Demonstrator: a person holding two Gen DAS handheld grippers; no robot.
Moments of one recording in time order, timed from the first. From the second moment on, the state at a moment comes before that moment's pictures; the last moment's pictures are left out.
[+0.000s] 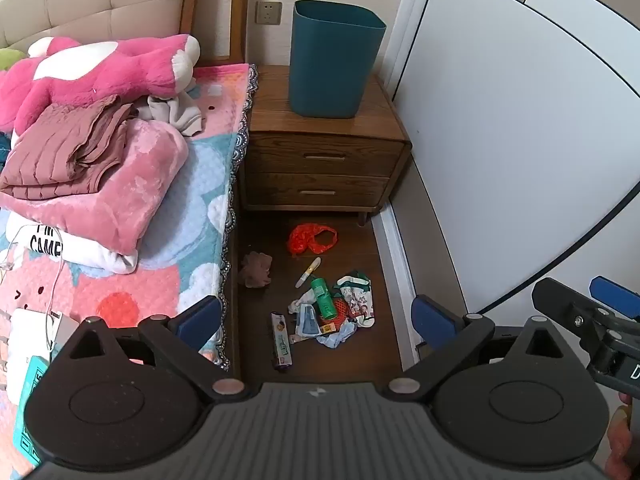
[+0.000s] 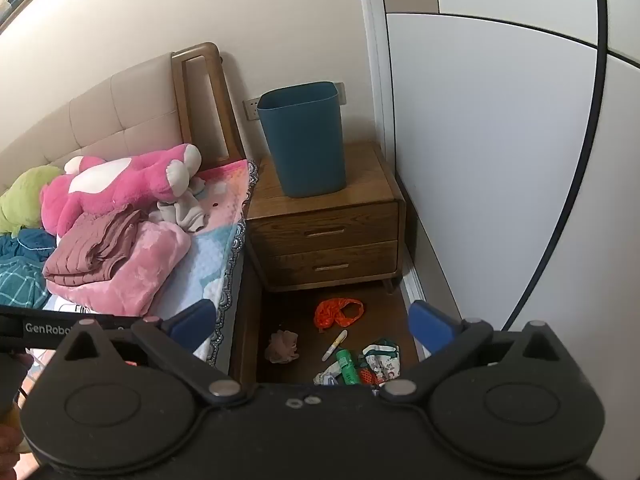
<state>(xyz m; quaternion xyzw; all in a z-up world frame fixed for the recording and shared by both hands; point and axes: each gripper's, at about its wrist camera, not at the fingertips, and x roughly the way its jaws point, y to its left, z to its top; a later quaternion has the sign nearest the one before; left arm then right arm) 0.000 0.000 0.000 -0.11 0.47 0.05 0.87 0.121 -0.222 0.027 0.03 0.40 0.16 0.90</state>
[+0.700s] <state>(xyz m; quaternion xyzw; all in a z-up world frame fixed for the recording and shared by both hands) -0.001 -0.010 0.007 -0.10 0.46 0.04 0.88 0.124 -0.197 0.019 0.00 0.41 0.15 0.90</state>
